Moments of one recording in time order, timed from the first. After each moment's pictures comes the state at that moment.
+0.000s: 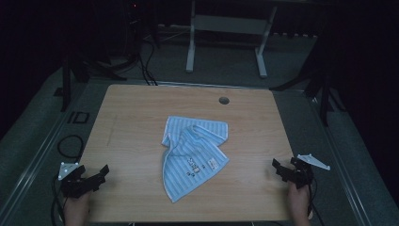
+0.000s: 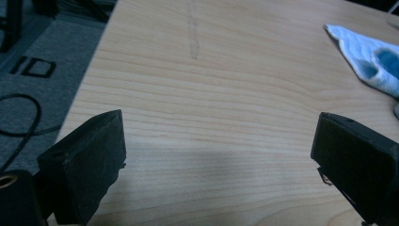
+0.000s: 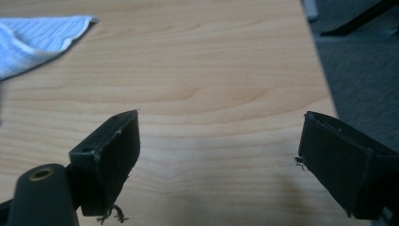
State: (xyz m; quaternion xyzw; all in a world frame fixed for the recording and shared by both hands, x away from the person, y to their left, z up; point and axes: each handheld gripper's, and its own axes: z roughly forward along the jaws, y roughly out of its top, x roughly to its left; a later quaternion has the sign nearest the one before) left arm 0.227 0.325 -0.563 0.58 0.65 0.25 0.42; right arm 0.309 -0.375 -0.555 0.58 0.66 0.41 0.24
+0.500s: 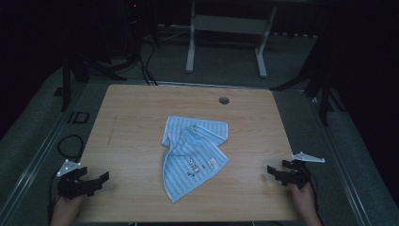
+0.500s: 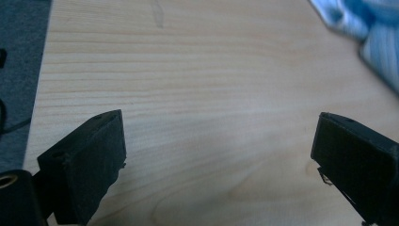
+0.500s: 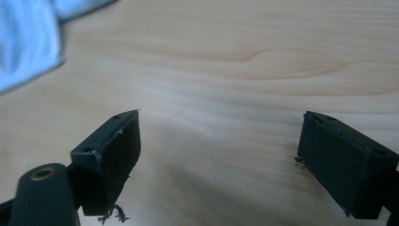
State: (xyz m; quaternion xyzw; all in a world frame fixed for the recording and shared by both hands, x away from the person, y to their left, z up) left arm 0.227 0.336 -0.553 0.69 0.59 0.18 0.38; right arm 0.316 -0.375 -0.555 0.51 0.75 0.39 0.13
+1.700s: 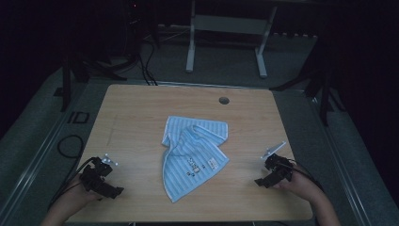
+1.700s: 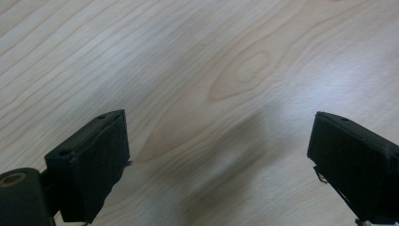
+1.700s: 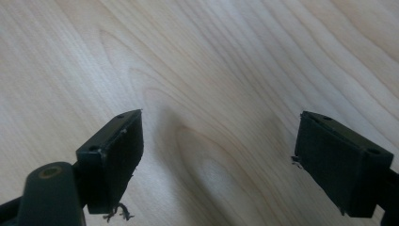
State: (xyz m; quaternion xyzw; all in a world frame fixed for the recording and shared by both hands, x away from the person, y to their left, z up) left arm 0.257 0.263 -0.512 0.88 0.45 0.06 0.15; right arm 0.337 -0.299 -0.518 0.31 0.93 0.17 0.02
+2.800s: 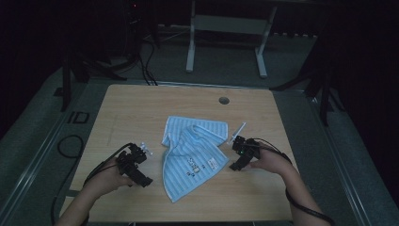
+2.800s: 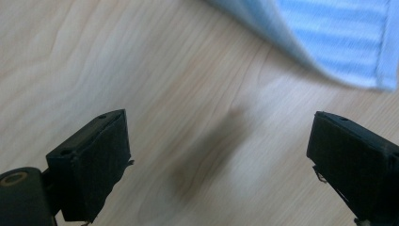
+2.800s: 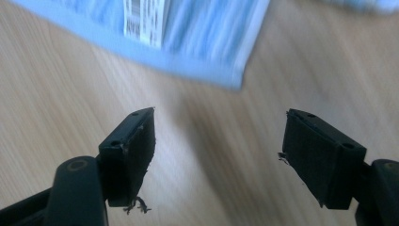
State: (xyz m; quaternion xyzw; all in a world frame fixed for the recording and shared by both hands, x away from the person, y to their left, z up) left arm 0.304 0.174 -0.489 0.92 0.37 0.02 0.14; right arm 0.388 -0.196 -0.495 0.22 0.97 0.12 0.00
